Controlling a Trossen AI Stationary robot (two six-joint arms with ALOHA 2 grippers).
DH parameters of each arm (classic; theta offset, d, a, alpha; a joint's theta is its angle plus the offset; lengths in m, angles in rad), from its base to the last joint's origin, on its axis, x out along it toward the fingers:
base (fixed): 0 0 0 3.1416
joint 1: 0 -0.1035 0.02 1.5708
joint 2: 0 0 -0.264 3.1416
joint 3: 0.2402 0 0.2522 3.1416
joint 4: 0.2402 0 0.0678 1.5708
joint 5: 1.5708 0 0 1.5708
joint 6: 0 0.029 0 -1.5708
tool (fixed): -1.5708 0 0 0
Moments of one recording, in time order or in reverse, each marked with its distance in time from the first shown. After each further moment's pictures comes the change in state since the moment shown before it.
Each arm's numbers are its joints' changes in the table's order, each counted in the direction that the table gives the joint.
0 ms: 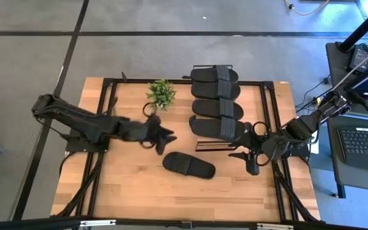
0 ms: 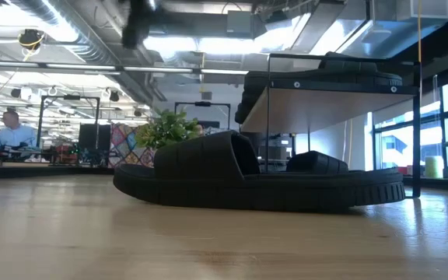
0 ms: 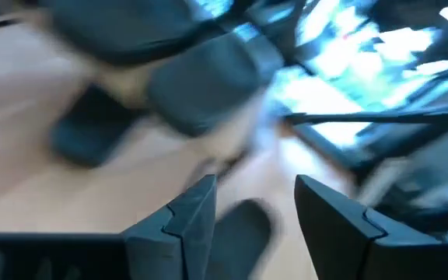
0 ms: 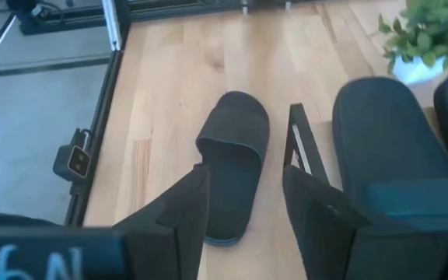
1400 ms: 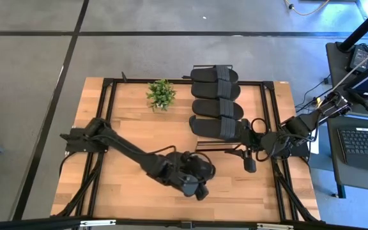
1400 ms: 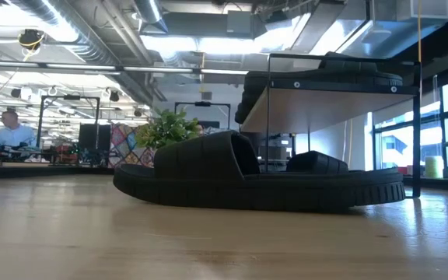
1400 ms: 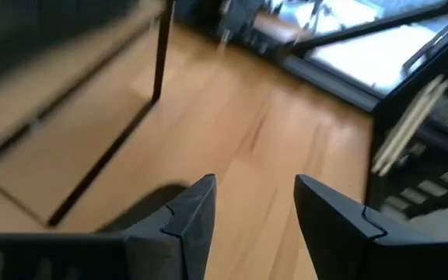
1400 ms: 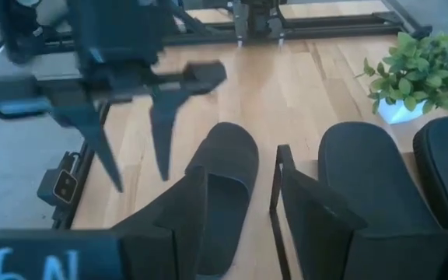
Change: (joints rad) left arm 0.217 0.804 0.889 0.360 0.185 -0.008; right arm 0.048 0.000 0.000 -0.094 -0.002 -0.119
